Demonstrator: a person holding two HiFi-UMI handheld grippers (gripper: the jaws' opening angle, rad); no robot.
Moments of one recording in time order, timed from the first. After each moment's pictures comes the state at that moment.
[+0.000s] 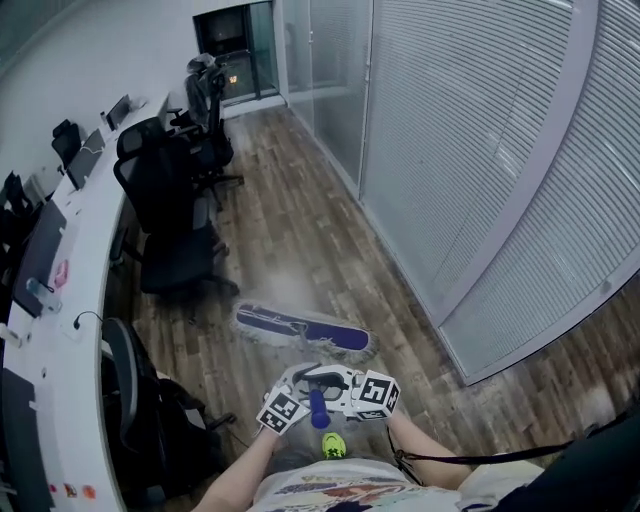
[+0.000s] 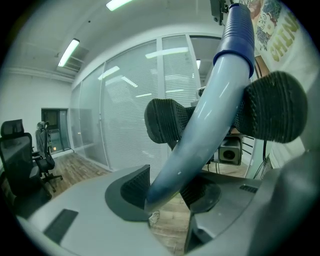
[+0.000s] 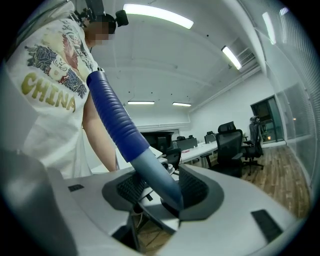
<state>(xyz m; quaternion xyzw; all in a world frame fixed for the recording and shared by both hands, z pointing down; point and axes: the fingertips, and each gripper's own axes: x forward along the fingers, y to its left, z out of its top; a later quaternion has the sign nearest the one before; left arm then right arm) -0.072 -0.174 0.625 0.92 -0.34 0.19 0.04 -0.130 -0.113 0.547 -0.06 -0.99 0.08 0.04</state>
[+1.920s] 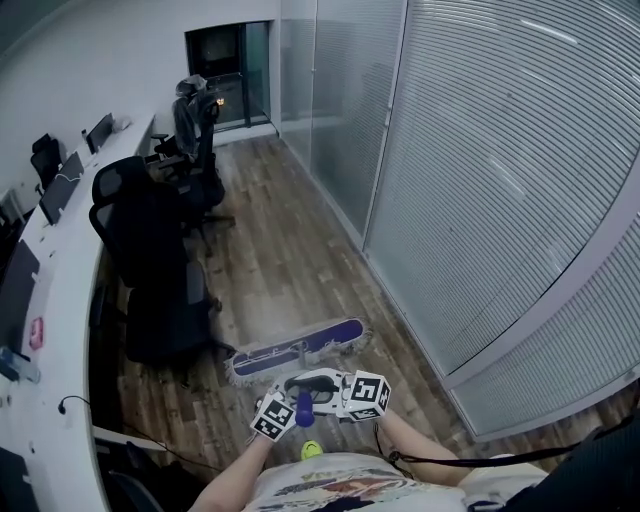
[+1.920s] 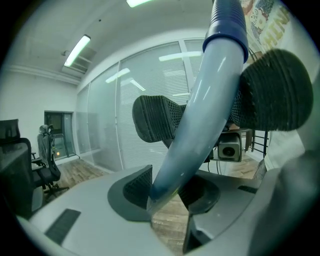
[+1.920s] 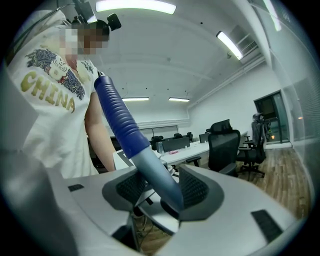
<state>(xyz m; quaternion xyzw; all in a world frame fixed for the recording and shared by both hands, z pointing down) -0.285 -0.538 0.604 0.92 -0.36 0.17 0.02 -0.348 -0.473 0.527 -0.08 -0.99 0.07 0.06</state>
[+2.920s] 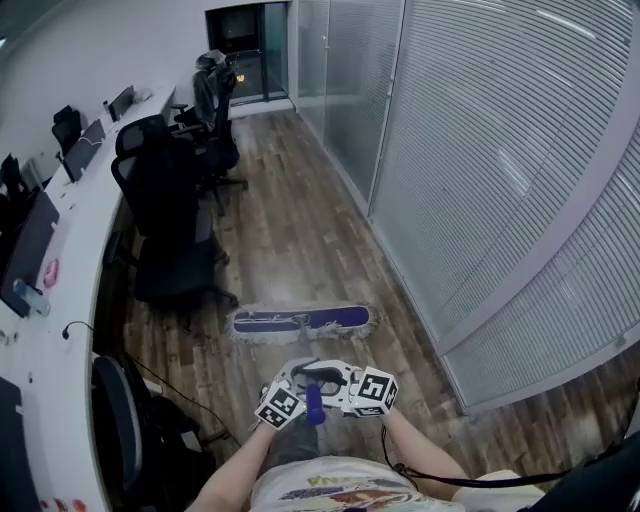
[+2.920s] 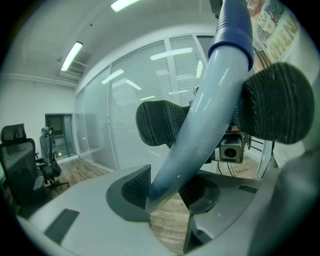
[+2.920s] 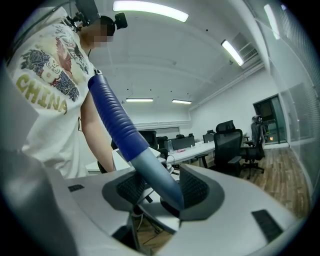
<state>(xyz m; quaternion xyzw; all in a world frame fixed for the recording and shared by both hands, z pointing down) -0.161 -0.315 0.627 0.91 -0.36 0.18 0.01 -0.220 -0.248 0.553 -0.06 -0.99 0.07 0.05</state>
